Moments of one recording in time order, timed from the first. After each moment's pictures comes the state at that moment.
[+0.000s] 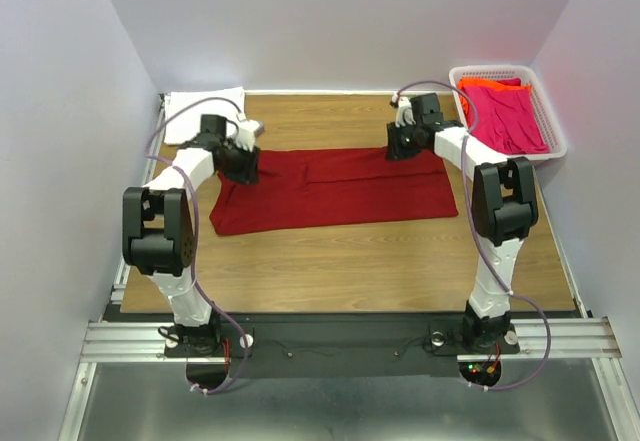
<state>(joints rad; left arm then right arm) -0.04 1.76 1.27 -0.46 0.41 0.29 0.23 2.04 1.59 -0.39 -0.33 0.00</state>
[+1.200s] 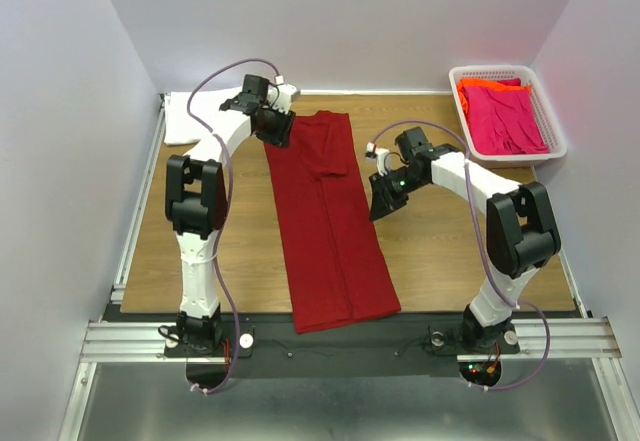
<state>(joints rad) -0.24 2.21 1.91 -0.62 0.30 0.23 0.37 1.76 1.23 -0.73 -0.71 -0.16</state>
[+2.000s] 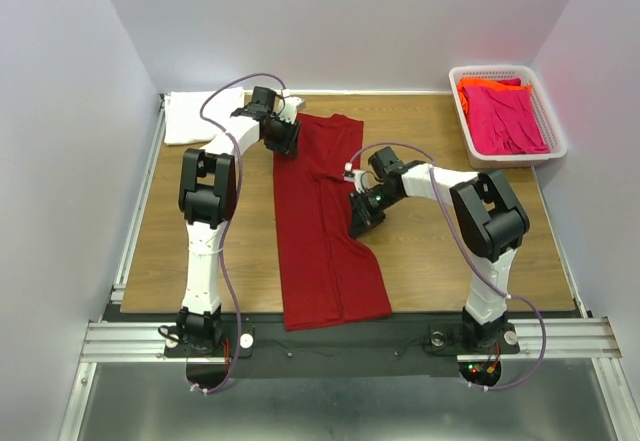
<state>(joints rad) -0.23 2.34 1.93 -0.56 0.39 0.18 0.47 1.95 1.19 -0.51 -0.76 0.02</state>
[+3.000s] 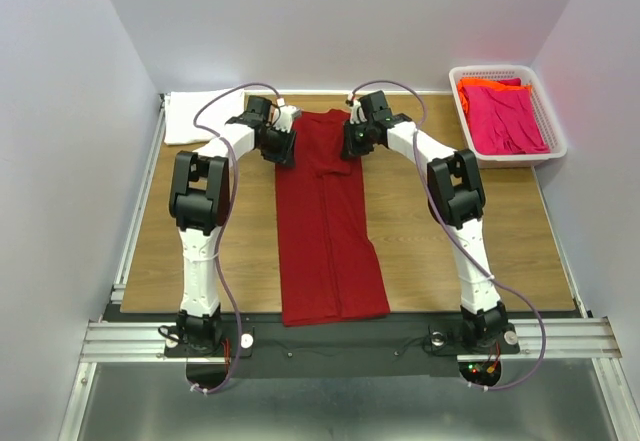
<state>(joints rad) -0.23 2.20 1.68 -0.50 0.43 0.15 0.39 2.41 2.01 -0.48 -0.30 0.19</state>
